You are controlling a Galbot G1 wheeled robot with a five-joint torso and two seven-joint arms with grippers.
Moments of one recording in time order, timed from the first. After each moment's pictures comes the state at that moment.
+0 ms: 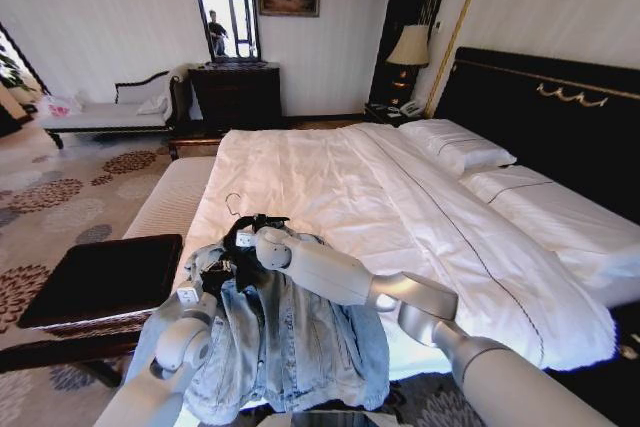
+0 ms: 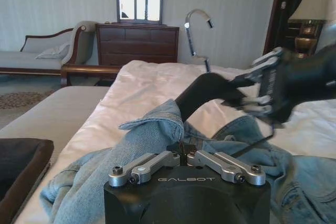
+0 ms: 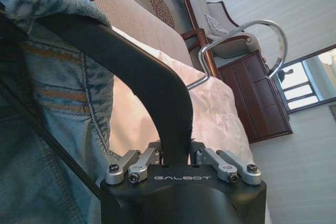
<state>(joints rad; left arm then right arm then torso) 1.40 -1.08 -0.43 -2.04 -0.55 0.25 -0.35 -0.15 1.46 -0.76 1.33 -0.14 -0.74 -0.08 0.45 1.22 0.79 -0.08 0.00</state>
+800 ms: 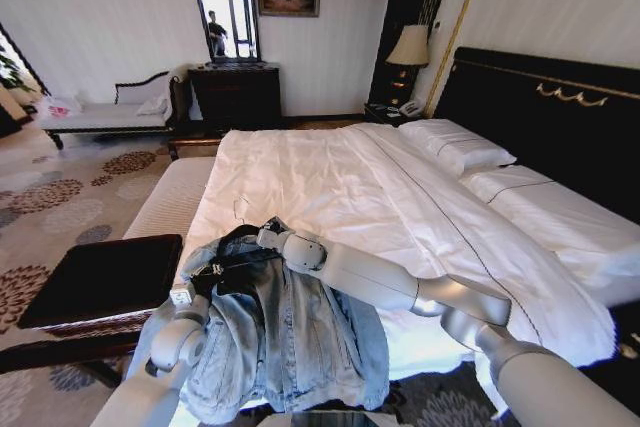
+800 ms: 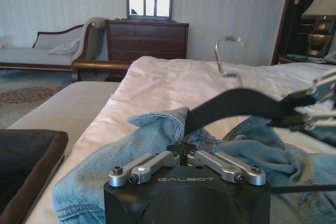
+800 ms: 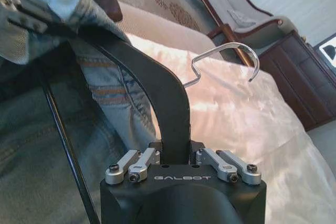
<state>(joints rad) 1.41 -1.08 -0.45 -2.02 -0.56 0.24 -0.36 -0.18 1.29 -0.75 1.52 0.17 -0.74 -0.06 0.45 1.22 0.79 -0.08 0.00</state>
